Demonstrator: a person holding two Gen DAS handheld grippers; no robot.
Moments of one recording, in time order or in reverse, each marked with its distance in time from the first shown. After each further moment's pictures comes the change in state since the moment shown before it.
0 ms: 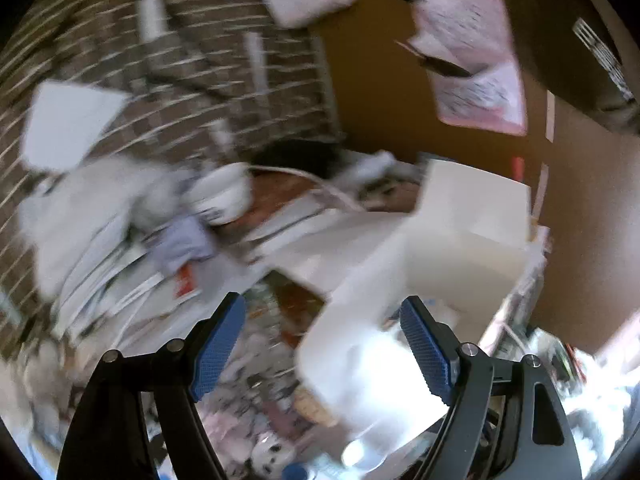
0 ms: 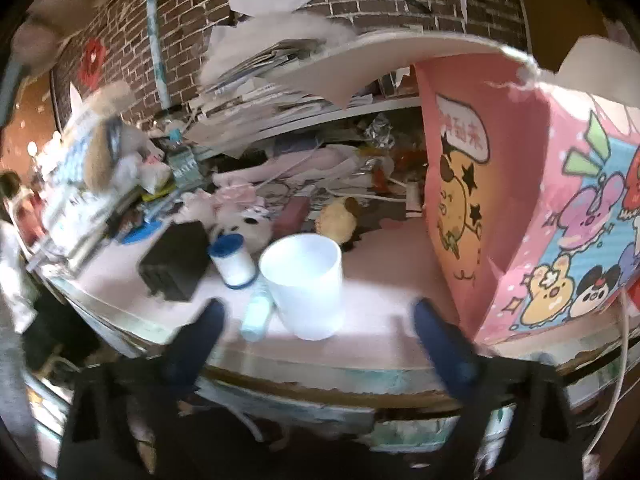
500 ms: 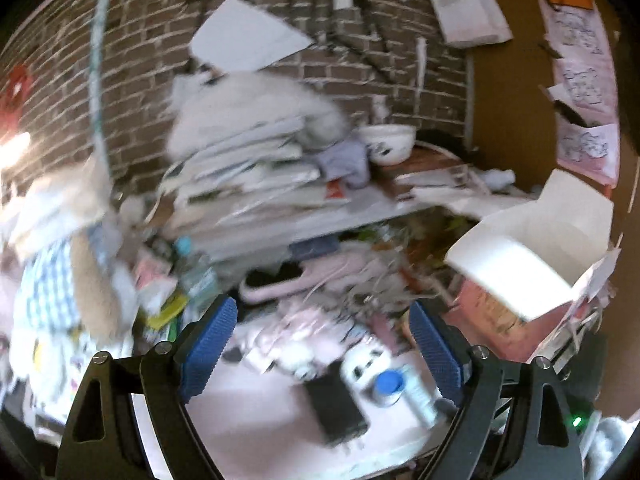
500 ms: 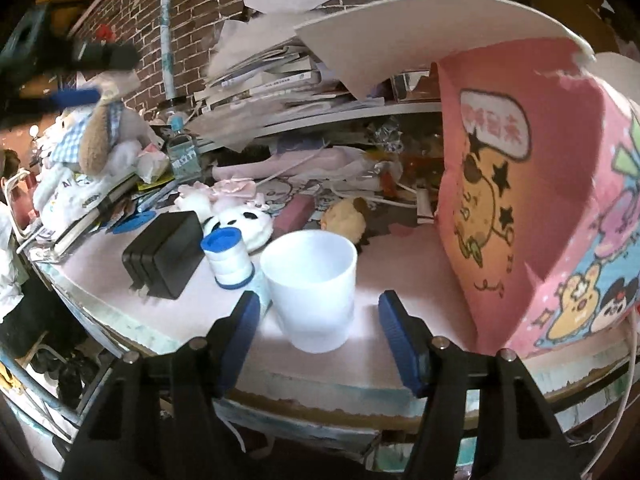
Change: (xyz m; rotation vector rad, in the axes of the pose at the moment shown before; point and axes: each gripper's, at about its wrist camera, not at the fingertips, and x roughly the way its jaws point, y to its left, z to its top) left arm -0.040 0.076 -0.138 -0.367 -0.026 0.260; right arm 0.015 0.007 0.003 -0.039 -0.029 0.008
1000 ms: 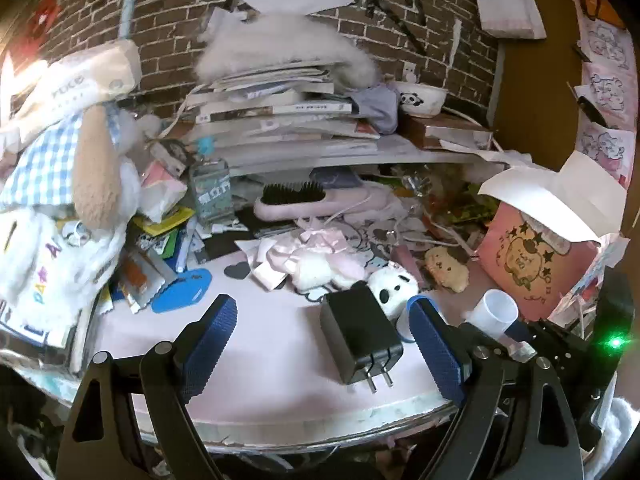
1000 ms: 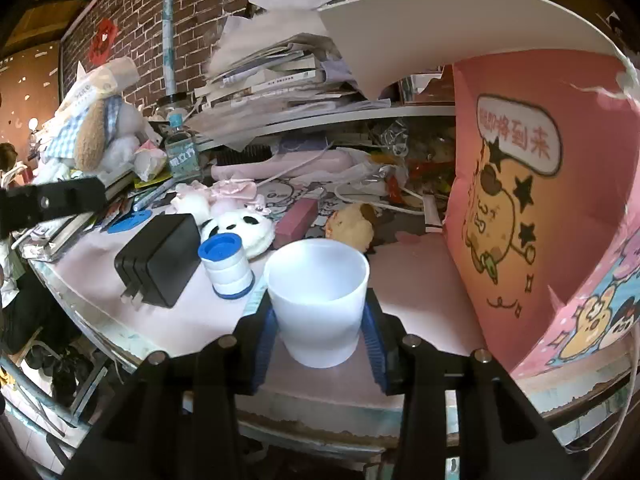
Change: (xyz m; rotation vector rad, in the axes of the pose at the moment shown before) left arm 0.013 0.022 -0.061 -0.123 0.094 -0.008; right arm 0.008 0.003 0.002 -0.012 0.001 -0.004
